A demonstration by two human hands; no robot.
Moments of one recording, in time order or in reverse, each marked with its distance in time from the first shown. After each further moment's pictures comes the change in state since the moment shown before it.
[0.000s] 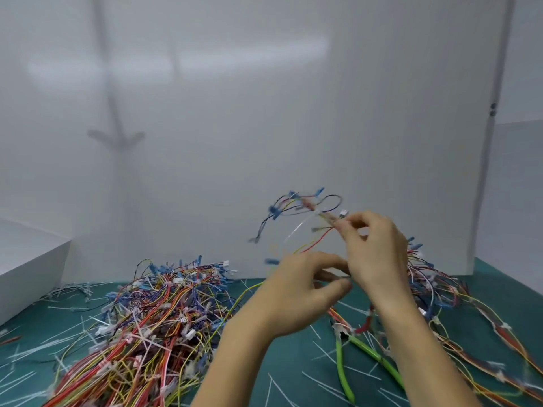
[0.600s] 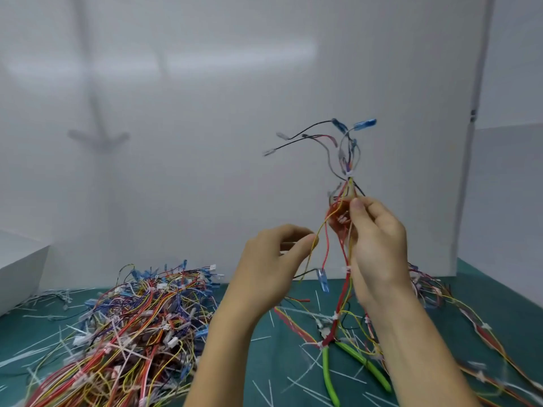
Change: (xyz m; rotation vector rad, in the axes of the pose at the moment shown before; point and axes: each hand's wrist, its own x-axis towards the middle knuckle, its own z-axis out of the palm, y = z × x) left_hand 0.014 0.007 -0.016 -0.041 0.273 -0.196; right_hand 0.004 -0.013 -0.008 0.915 0.024 0.193
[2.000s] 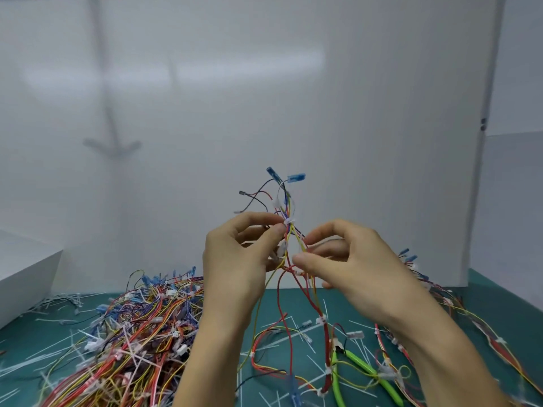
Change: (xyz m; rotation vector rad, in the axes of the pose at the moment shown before) left_hand -0.013 0.014 -0.030 -0.437 0.405 -0.081; right_hand -0.028 -0.037 0.008 -0.733 -0.539 0.093
